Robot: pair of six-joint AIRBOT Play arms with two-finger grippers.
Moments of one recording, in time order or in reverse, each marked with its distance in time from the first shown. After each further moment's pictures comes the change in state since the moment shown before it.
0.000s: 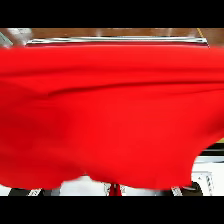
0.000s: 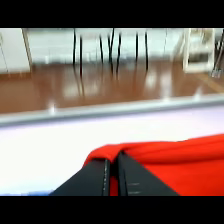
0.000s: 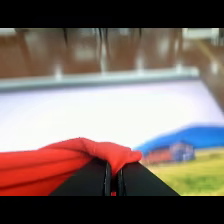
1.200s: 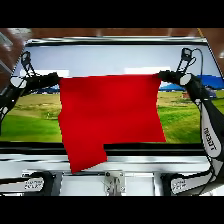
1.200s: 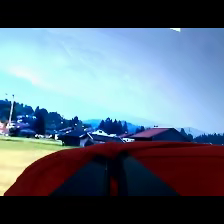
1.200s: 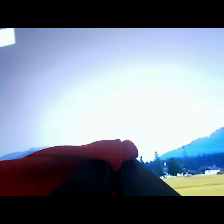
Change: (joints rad) left arm -0.074 -0.907 -0.726 -0.357 0.952 0.232; right arm 0.189 -1.022 -0.538 0.308 -1.199 -0.182
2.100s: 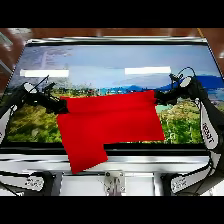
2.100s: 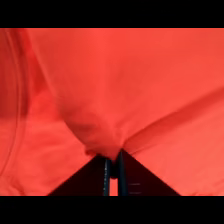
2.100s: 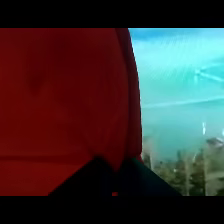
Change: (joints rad) left arm 0.026 -0.130 -0.013 0.201 -0.664 -0.139; right arm -0.062 -0.068 0.022 -0.018 0.718 0.130
